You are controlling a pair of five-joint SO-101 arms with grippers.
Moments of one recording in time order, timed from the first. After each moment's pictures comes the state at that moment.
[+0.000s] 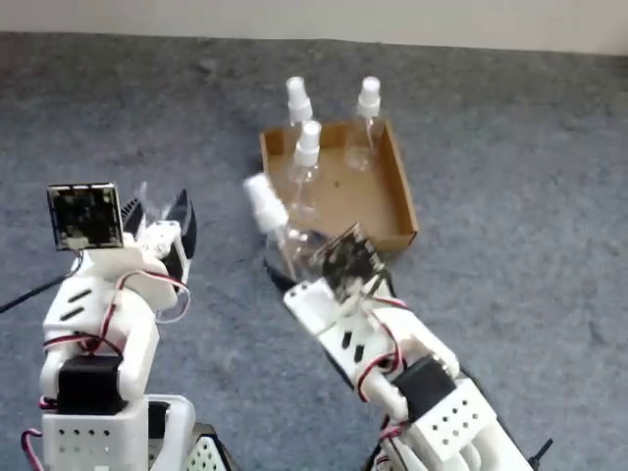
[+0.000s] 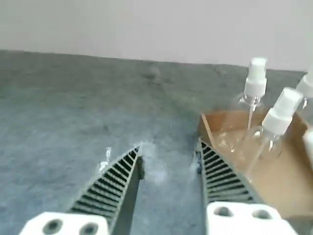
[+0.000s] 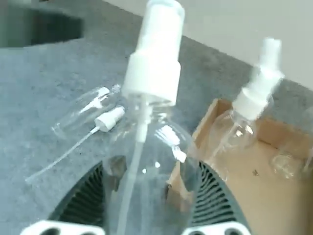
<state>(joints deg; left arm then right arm) -5.8 -77.8 55.3 51.5 8.8 -40.8 -75.4 71.4 29.5 7.7</state>
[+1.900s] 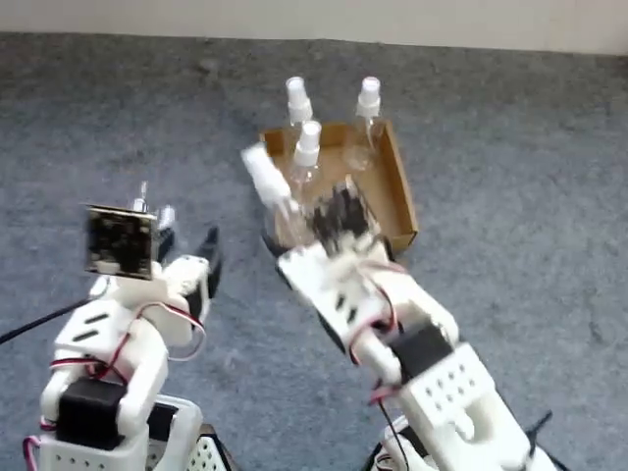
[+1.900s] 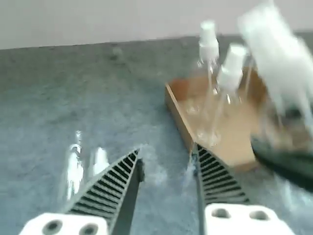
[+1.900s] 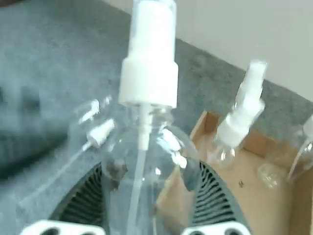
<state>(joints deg) 4.8 -82.8 54.5 64.8 5.9 -37.1 -53.9 47.7 34.1 5.2</state>
